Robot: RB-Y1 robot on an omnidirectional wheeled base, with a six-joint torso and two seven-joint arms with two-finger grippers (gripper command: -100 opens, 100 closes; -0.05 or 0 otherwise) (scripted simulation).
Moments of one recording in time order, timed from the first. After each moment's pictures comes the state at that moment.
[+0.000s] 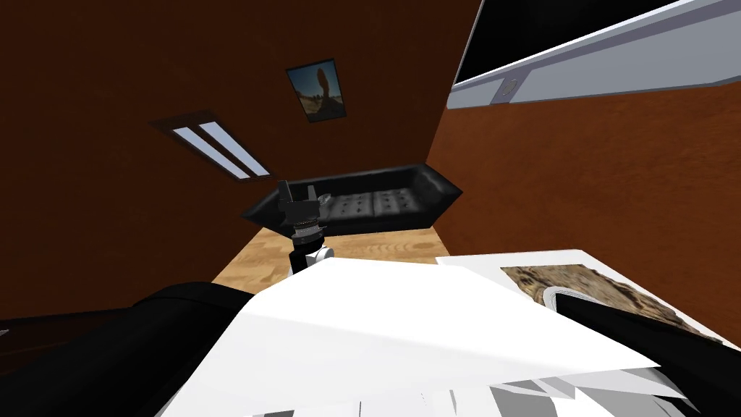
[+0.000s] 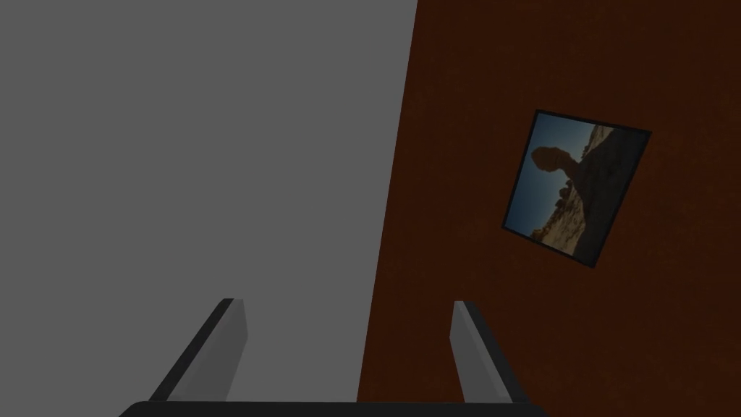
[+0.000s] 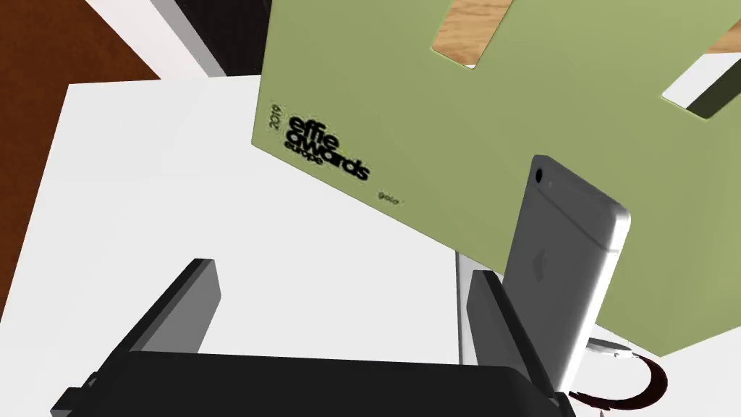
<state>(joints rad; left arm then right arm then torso) 0.52 0.05 -0.01 -2.38 0.12 -0.57 0.10 -2.16 -2.26 -1.96 -0.76 0.27 -0.61 0.09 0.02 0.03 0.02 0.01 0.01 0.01</state>
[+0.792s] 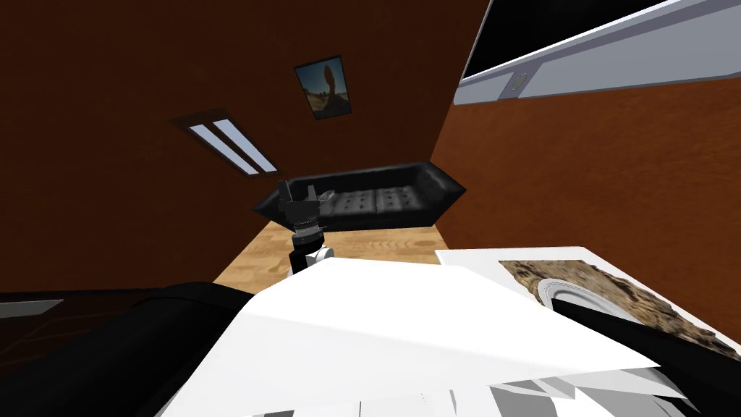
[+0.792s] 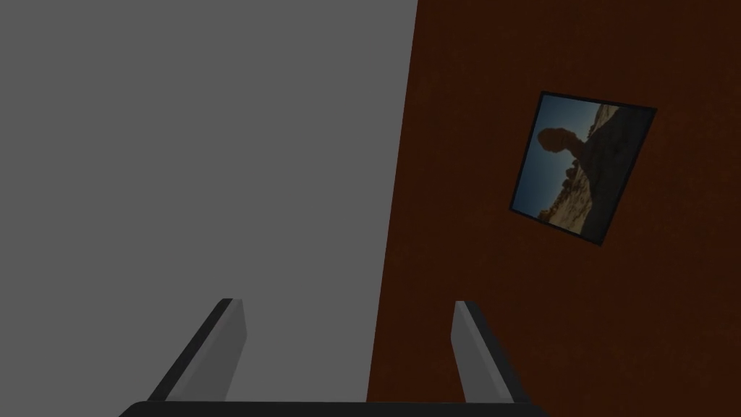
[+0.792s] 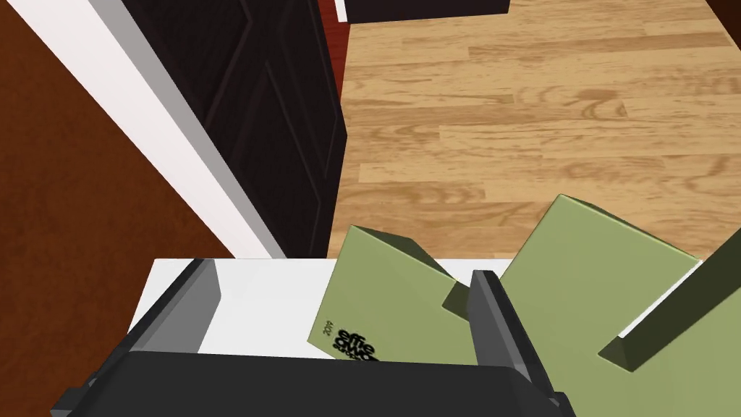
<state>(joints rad) 0.52 0.05 -0.01 -2.38 0.12 -0.57 0.10 -2.04 -2.19 -1.76 -0.73 0.14 -0.63 0.13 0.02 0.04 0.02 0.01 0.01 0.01</state>
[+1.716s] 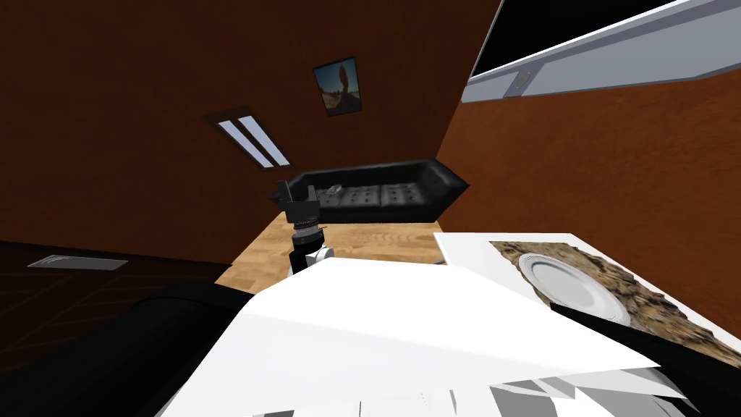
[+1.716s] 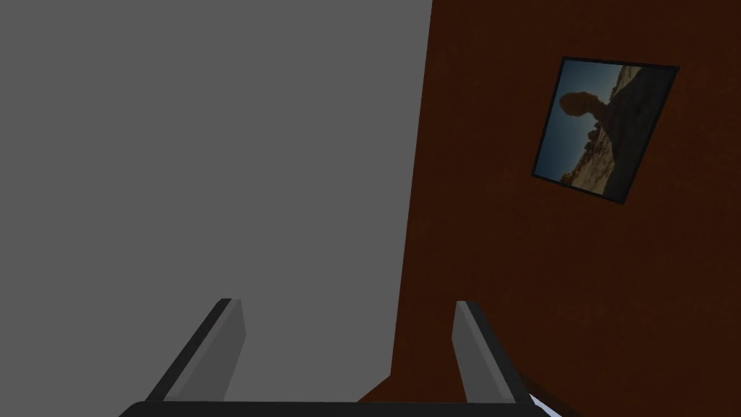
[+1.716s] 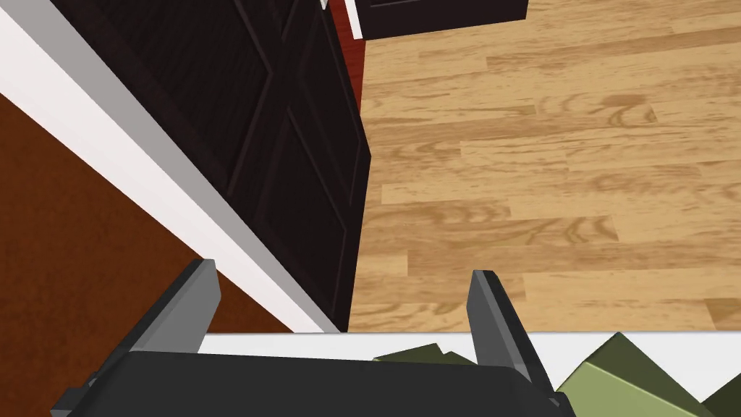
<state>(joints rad) 0.52 0.05 -0.01 -2.38 0.12 -0.57 0.10 -1.96 -2.13 -1.67 -0.70 -0.14 -0.73 0.24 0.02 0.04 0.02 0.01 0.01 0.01</state>
